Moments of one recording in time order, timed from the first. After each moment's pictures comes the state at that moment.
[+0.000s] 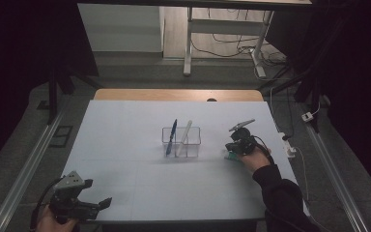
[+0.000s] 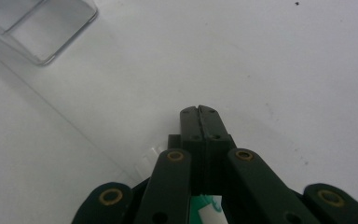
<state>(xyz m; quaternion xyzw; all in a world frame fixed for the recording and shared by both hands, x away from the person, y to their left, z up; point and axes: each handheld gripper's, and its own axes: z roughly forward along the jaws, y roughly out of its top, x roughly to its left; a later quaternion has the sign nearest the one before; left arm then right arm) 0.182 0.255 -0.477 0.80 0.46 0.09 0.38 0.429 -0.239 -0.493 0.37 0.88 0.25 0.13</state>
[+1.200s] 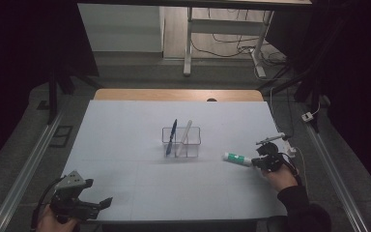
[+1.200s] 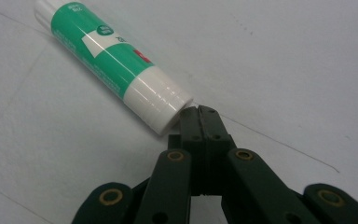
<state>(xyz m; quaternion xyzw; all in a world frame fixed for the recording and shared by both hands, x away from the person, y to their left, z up) 0.184 0.254 -0.478 0.80 0.46 0.09 0.38 0.380 -0.314 -0.494 0.48 0.84 0.21 0.14</state>
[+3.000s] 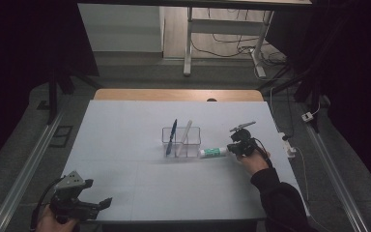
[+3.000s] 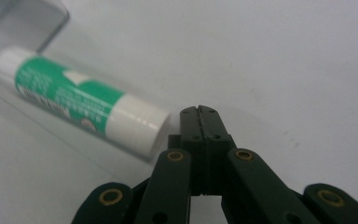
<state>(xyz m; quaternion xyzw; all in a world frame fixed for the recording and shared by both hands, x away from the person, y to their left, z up) 0.183 0.254 -0.478 0.80 0.46 0.09 0.38 0.426 -0.238 -0.496 0.43 0.86 0.25 0.15</state>
